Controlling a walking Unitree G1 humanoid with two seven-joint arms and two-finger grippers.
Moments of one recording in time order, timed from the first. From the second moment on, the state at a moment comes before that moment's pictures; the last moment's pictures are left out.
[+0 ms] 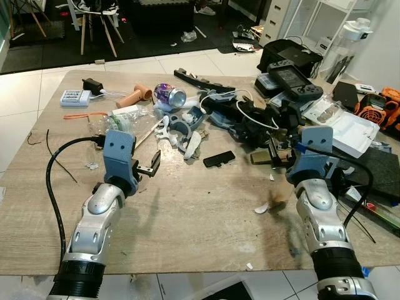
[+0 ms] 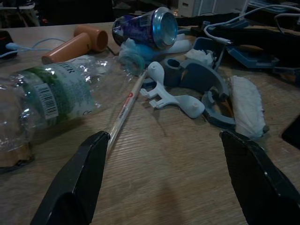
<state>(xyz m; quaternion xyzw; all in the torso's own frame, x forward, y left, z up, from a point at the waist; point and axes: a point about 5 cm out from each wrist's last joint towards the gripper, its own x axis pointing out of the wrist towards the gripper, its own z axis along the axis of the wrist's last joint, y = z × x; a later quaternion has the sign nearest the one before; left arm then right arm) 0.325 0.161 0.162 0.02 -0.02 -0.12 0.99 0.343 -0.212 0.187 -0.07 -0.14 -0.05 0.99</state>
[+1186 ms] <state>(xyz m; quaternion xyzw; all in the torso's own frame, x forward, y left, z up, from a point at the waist) 0.301 0.111 0.182 -0.02 -0.08 -0.37 0.93 0.329 -0.272 0.181 -0.13 -0.07 -0.25 0.96</state>
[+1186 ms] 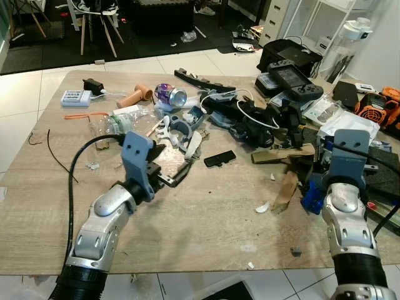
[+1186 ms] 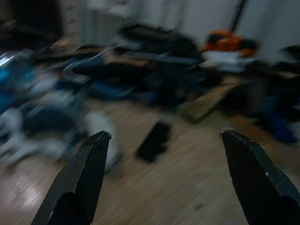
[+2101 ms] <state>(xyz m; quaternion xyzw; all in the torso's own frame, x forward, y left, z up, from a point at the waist) 0.283 0.083 0.187 0.00 -0.07 -0.50 0.86 0.344 -0.248 0.173 -0.04 -0.06 -0.14 0.99</state>
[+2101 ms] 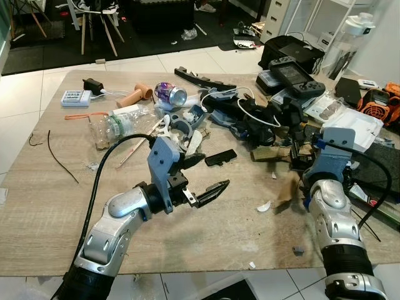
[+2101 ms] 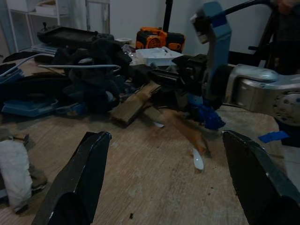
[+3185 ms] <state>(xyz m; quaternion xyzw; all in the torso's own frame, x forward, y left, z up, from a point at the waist) 0.283 0.088 0.188 -0.02 -0.07 -0.50 0.86 0.325 -0.247 0.173 -0.05 -0.04 -0.25 0.97</state>
